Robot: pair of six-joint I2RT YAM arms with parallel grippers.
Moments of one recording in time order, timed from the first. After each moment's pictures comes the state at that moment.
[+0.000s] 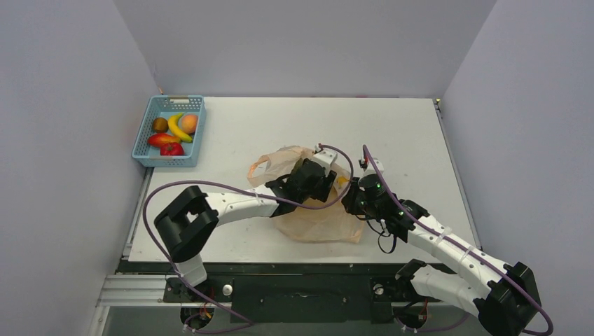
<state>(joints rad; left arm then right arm) -0.98 1.77 1.09 0.11 -0.32 -0.26 0.67 0.97 0.64 -0.38 0.15 0.61</state>
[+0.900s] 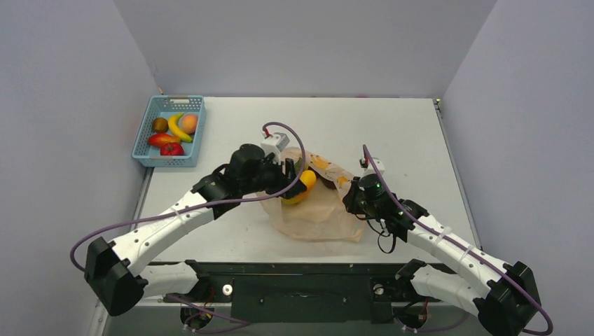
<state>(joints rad) -0.77 1.19 1.01 -0.31 0.18 -0.52 0.67 0.98 0.64 -0.38 0.17 0.61</state>
